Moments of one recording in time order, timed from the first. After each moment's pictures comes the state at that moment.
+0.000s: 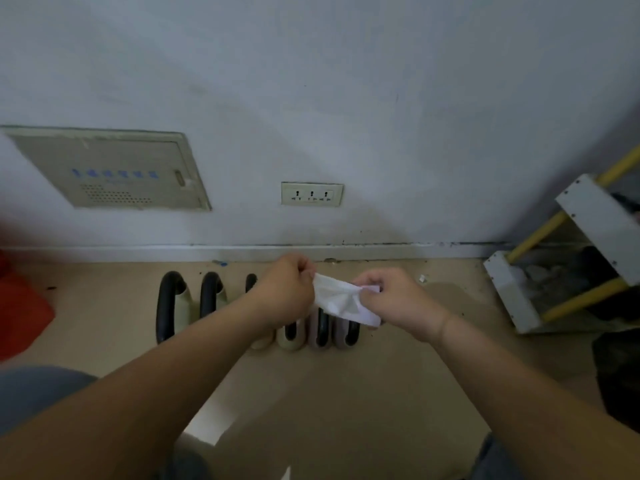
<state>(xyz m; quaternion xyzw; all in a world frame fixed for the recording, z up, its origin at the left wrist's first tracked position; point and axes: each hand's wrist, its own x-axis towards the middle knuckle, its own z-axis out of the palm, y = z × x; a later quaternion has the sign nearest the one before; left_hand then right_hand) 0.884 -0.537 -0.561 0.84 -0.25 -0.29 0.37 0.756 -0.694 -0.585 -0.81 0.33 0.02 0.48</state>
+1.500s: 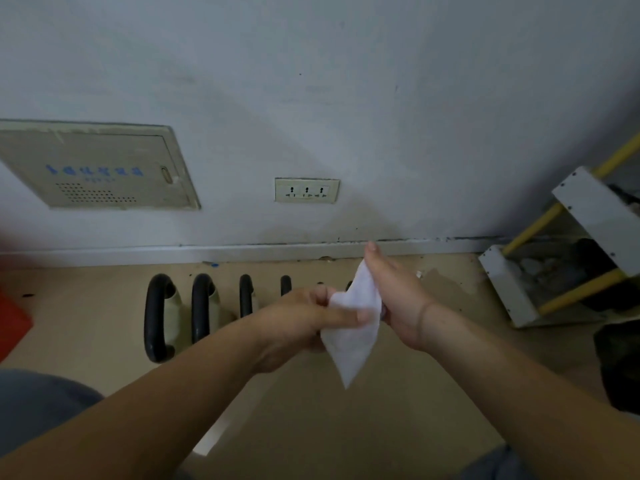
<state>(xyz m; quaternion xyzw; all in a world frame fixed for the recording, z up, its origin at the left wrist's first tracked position) 0.869 -0.528 -0.575 0.61 -0.23 -0.60 0.46 0.774 -0.677 -0.585 -0.58 0.44 -0.06 0.68</state>
